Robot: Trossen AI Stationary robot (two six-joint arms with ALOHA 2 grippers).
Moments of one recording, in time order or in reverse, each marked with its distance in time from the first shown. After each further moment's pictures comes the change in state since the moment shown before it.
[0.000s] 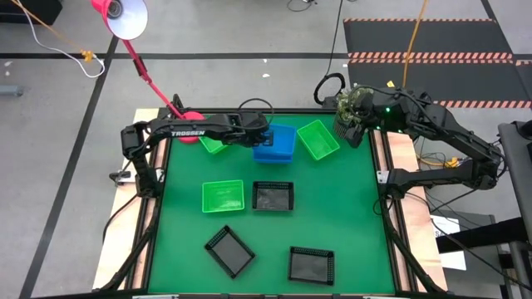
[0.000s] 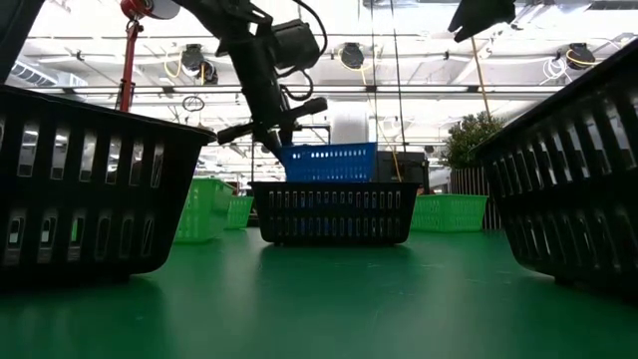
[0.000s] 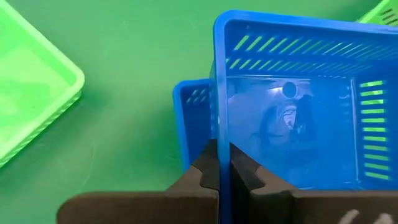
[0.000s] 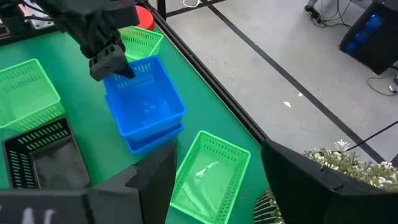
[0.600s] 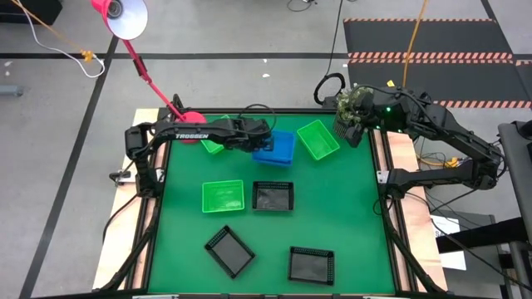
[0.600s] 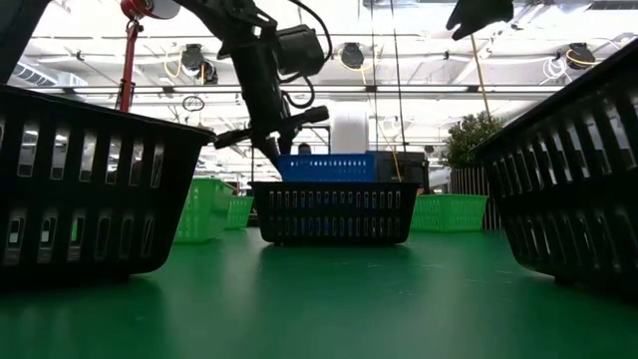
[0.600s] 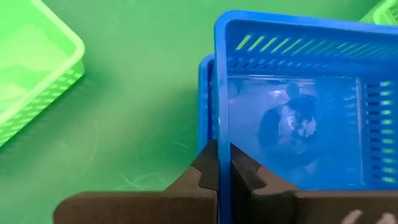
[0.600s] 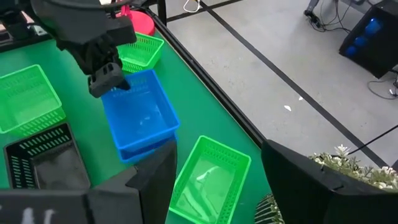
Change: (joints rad) left arm -0.032 0.034 0.000 -0.033 -0.018 -0.044; right arm 0.000 0.000 0.000 0.023 0.000 0.000
